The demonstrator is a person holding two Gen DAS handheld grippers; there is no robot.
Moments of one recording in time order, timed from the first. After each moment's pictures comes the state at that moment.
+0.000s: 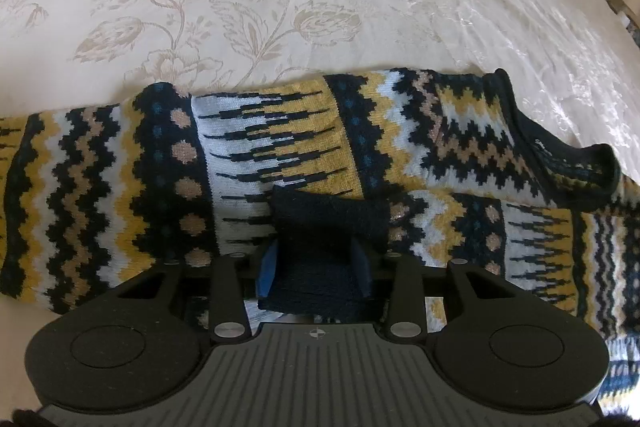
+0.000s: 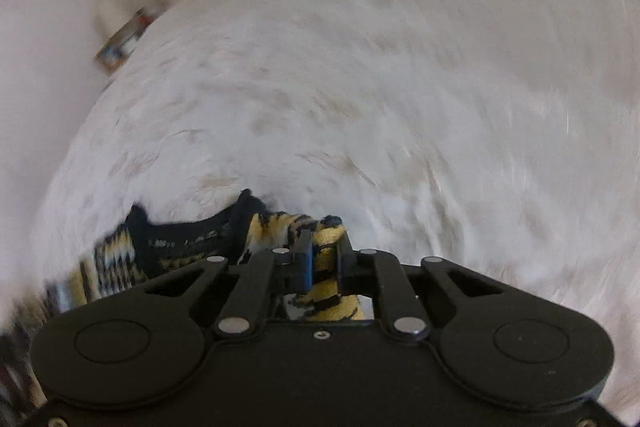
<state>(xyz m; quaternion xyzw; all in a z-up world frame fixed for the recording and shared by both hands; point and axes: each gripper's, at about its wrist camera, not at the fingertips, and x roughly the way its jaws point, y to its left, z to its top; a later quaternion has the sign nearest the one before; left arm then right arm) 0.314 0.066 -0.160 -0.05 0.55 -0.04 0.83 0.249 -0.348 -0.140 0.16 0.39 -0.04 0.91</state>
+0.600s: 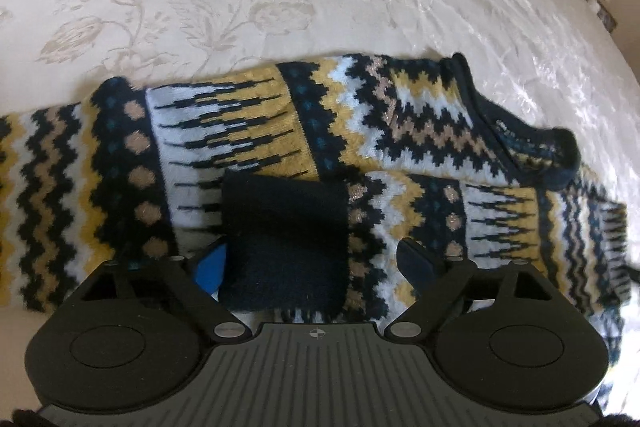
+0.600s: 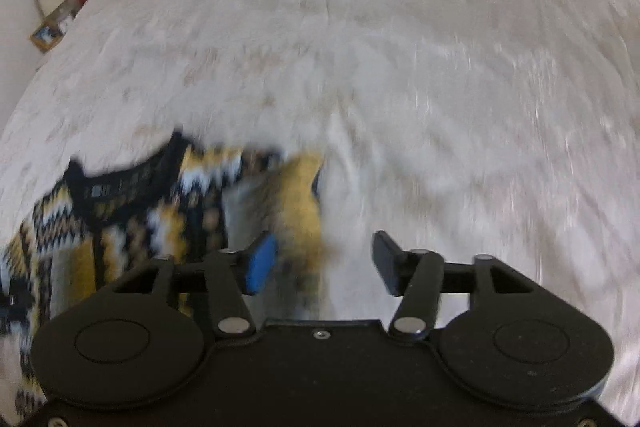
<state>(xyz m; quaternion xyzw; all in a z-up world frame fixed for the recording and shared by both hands) 0.308 0.057 -0.155 -0.06 0.56 -0.09 0.82 0.192 -0.352 -0.162 0.19 0.46 -0.14 0.86</state>
